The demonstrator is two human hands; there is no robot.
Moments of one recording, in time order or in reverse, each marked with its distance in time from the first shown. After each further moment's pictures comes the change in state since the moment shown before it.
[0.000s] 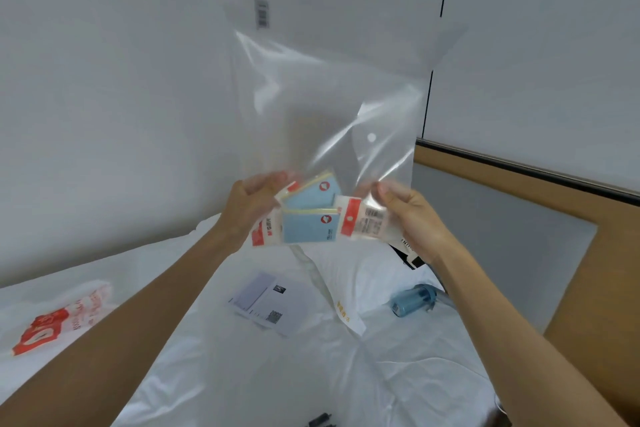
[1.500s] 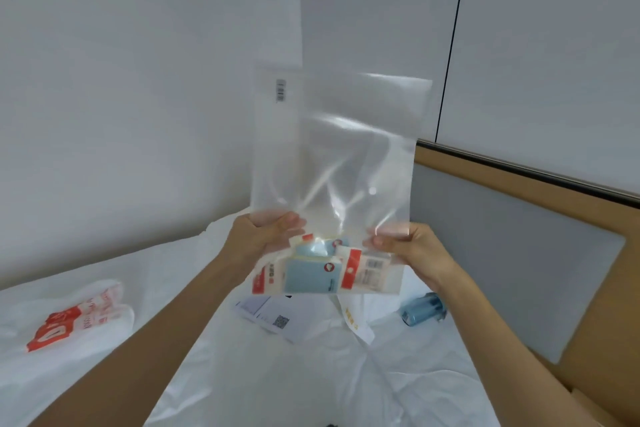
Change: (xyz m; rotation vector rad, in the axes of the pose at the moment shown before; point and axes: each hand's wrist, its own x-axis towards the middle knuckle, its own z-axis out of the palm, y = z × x) left_hand -0.009 -0.032 -0.001 -0.166 0.042 -0.189; right_hand 0.007 0.048 -0.010 -0.016 0.021 0.230
